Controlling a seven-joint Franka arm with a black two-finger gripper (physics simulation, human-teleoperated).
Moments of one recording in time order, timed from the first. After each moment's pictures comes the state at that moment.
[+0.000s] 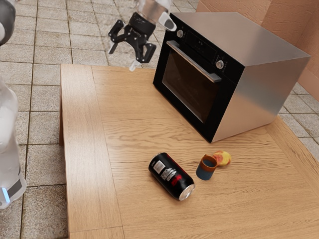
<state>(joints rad) -0.04 -0.20 0.12 -1.57 -0.10 0.97 -0.69</state>
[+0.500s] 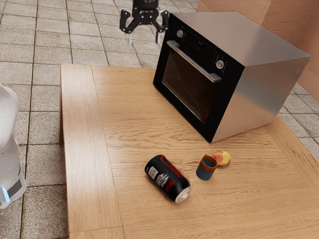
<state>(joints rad) -0.07 -0.41 0.23 -1.73 -0.10 1.46 -1.58</state>
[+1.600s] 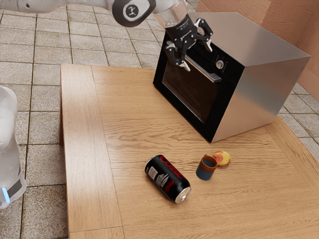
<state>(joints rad) -0.02 -0.38 -0.02 -1.98 -0.16 2.35 -1.78</state>
